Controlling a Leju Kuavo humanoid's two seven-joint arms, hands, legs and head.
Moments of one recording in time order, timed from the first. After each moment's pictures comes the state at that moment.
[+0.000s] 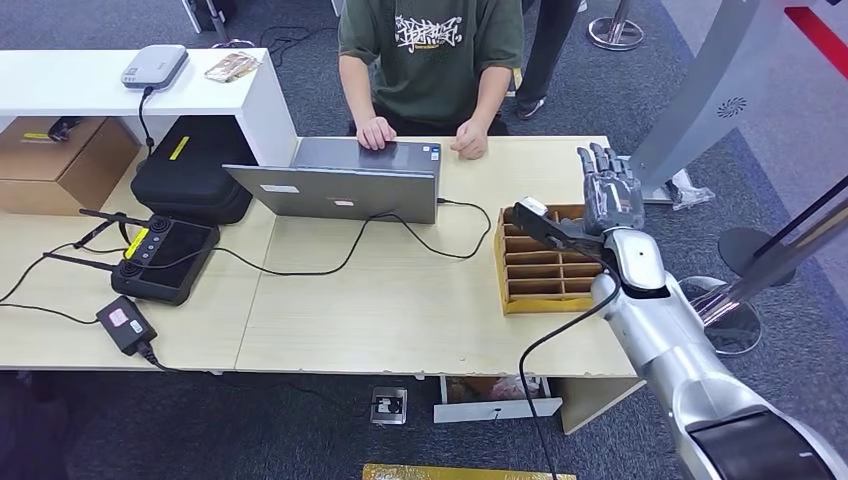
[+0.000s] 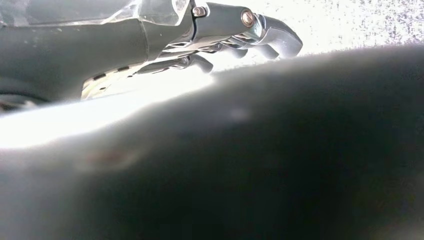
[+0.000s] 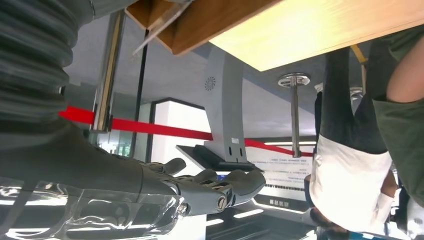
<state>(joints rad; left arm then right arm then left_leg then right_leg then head) -0.08 -0.12 1.20 -0.19 -1.29 0.02 0.05 -0.73 -0.21 0.45 -0.82 1.20 -0.34 0.01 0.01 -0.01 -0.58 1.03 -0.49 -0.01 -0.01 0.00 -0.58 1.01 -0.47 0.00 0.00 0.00</state>
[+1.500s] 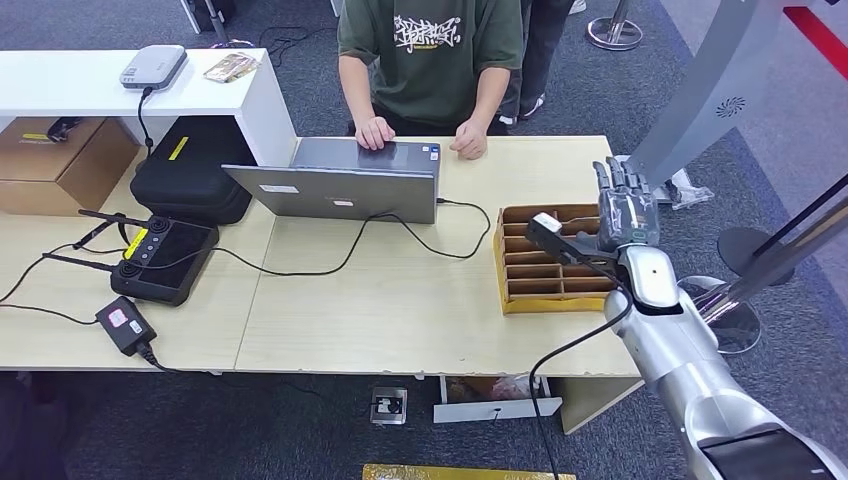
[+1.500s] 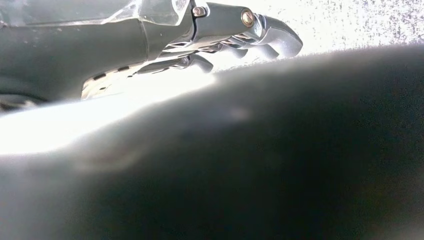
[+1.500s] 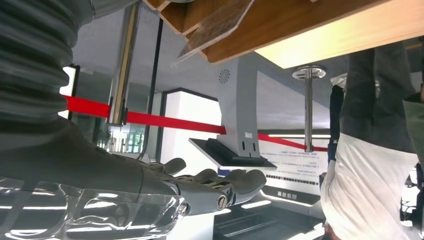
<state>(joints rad) -0.09 -0.13 1.18 -0.19 -1.32 0.03 0.06 -0.78 -0.17 0.31 -0.72 1.27 -0.39 0.01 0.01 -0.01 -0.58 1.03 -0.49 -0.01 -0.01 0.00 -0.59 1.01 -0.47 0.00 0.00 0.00</state>
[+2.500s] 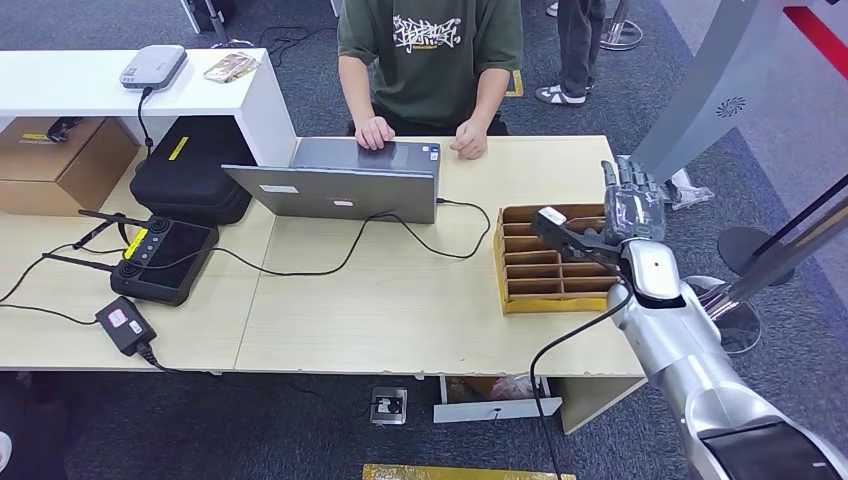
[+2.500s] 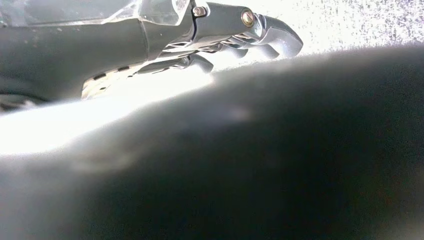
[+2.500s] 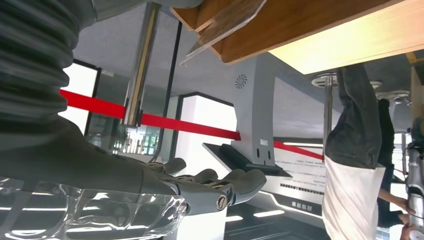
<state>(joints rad) -0.09 -0.13 1.16 -0.19 -1.34 0.03 0.05 -0.82 -0.18 0.27 -0.62 1.30 -0.36 0.04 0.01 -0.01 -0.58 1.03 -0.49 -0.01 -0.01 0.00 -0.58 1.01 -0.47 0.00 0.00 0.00</state>
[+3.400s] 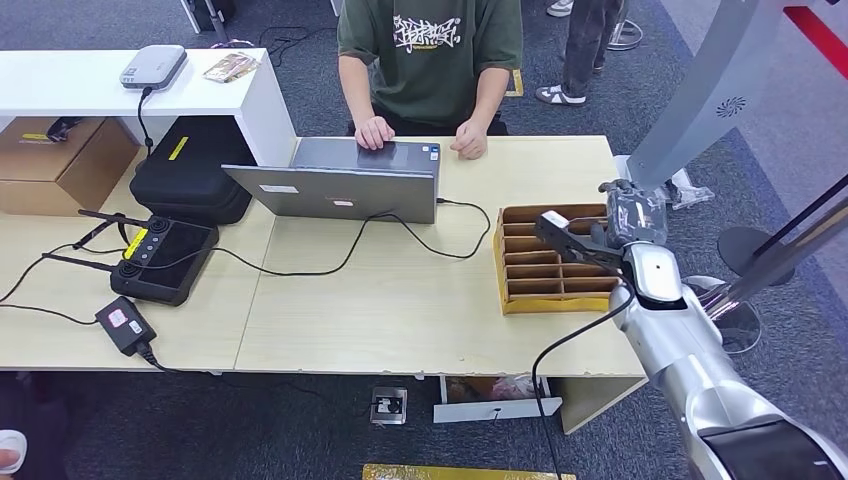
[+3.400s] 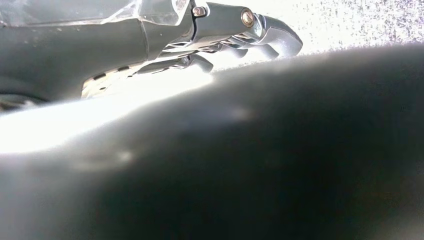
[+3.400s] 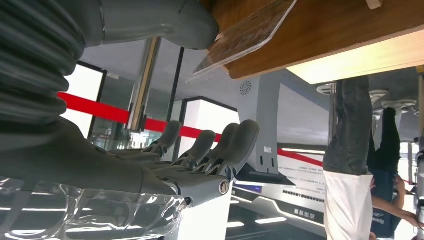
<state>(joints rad) -0.09 -0.12 1.16 -0.19 -1.34 0.02 0.05 -0.81 -0.17 0.26 -0.59 1.30 -0.35 0.04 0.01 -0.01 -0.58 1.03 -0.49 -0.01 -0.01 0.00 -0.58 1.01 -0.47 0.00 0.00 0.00</state>
